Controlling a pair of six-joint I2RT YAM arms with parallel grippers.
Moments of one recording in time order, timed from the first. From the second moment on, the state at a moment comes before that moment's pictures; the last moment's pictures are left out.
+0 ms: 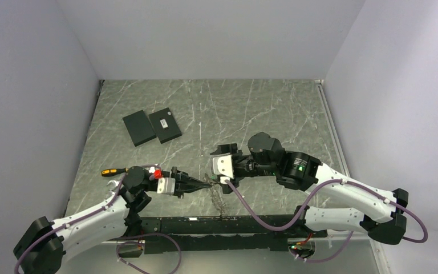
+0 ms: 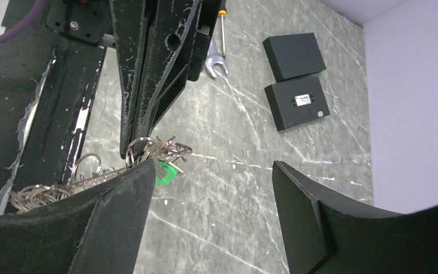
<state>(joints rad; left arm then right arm) -0.81 0.77 0.22 0.88 0.87 0.05 1.12 1.03 1.08 -0.46 -0.28 -0.68</state>
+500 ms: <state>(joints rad) -0.81 0.74 0.20 0.90 0.87 0.02 1.05 0.95 1.10 -0.46 -0.35 -0.66</state>
